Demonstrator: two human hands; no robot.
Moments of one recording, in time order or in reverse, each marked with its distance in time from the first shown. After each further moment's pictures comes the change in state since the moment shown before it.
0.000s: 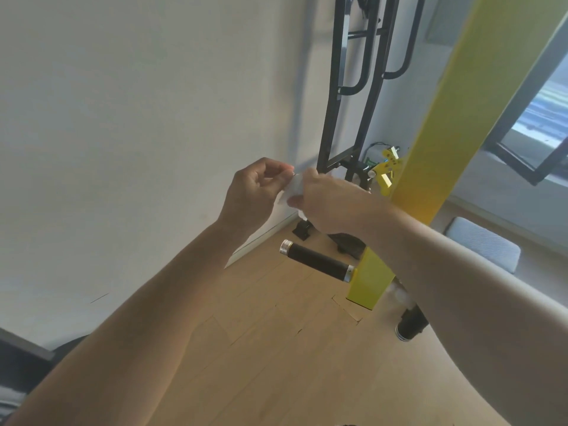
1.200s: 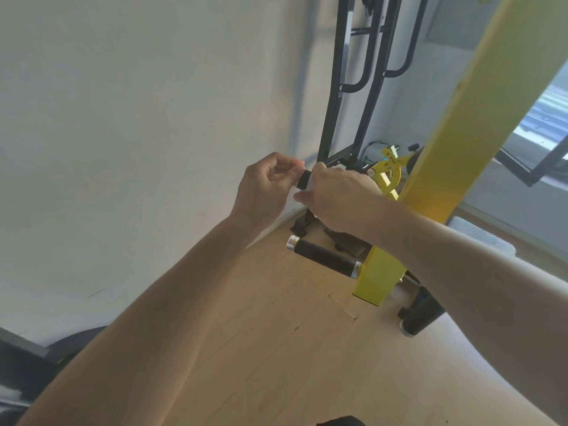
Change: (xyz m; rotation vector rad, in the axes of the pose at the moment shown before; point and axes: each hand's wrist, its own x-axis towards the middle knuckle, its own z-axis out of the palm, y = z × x) left_hand 0.005 -0.003 0.004 -0.001 0.008 -0.007; right_hand 0.001 -0.010 0.000 -0.001 0.072 0.213
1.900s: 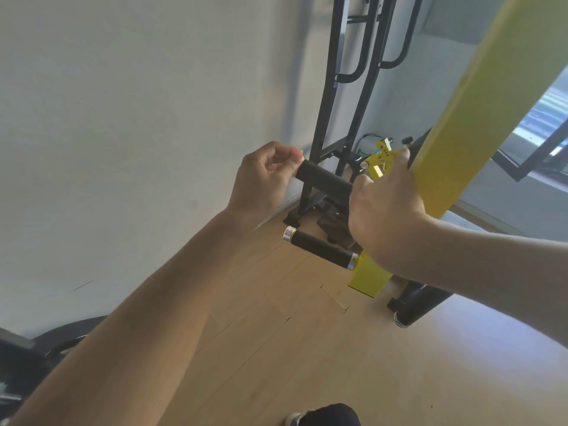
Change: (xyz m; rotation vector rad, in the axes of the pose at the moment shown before) left_hand -0.001 -0.003 0.008 0.050 0.020 0.031; right_hand -0.045 0.020 -0.004 -0.932 -0.211 -0.068
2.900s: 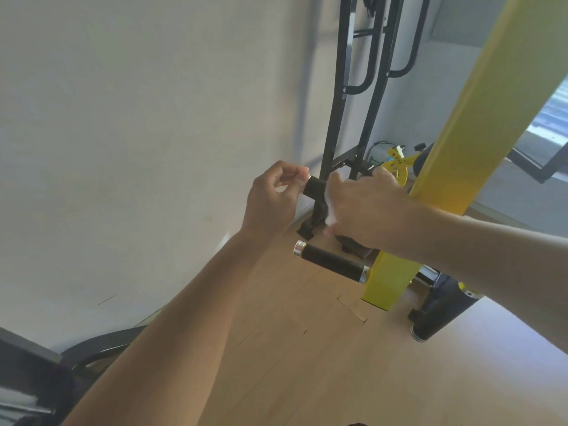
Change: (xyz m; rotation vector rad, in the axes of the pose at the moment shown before) left_hand -0.003 0.000 -0.005 -0.022 0.037 -0.022; right_hand 0.040 -0.003 0.000 0.544 0.294 -0.005
